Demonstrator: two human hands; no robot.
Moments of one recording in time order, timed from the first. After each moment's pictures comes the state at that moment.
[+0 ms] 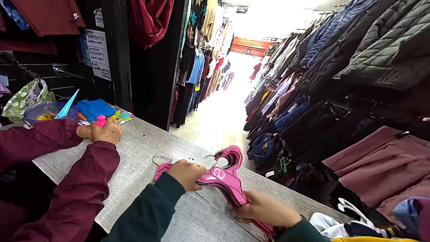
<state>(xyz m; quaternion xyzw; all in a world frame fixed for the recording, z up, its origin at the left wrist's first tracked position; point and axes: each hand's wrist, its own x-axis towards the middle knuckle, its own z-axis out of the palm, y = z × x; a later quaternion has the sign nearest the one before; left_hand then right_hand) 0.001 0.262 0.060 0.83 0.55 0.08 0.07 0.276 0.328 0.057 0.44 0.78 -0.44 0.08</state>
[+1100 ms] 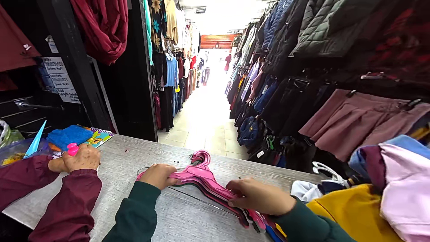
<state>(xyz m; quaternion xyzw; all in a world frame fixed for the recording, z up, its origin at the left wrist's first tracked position) -0.032 0.263 0.066 0.76 0.62 0.09 0.15 0.289 0.312 0.069 0.40 0.88 -0.25 0.04</state>
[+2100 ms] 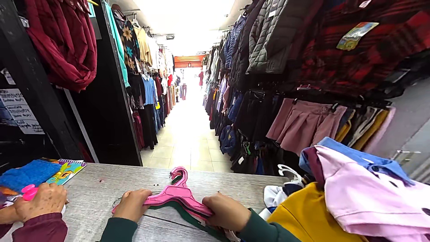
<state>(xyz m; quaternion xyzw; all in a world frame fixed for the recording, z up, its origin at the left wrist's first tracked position) -0.018 0.263 0.075 0.71 0.69 0.03 0.14 0.274 0.312 0.057 0.44 0.87 -0.21 0.04</state>
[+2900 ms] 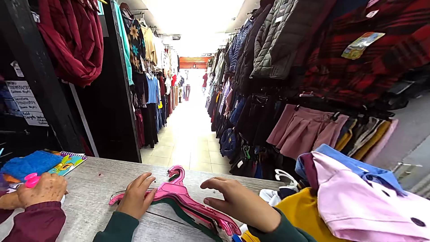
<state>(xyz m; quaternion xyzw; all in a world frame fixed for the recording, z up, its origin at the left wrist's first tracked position) -0.012 0.270 0.024 0.73 0.52 0.44 -0.08 0.303 0.294 0.110 0.34 0.91 -0.17 -0.19</state>
